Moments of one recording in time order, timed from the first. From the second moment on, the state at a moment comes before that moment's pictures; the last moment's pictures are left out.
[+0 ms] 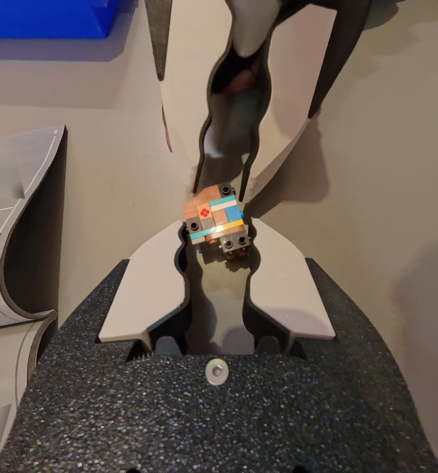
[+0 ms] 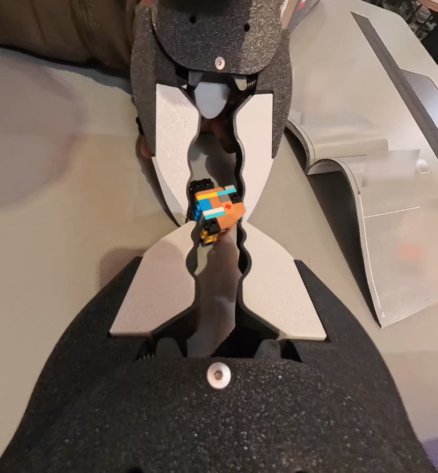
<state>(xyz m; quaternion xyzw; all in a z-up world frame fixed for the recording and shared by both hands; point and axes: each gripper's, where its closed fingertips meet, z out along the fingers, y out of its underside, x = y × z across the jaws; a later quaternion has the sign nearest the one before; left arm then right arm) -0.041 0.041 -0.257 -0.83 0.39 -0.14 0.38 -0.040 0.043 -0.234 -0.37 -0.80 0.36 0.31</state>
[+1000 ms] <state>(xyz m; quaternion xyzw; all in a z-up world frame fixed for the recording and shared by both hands) -0.041 0.043 -0.244 -0.80 0.40 -0.17 0.41 -0.004 0.097 -0.203 -0.41 -0.72 0.44 0.34</state>
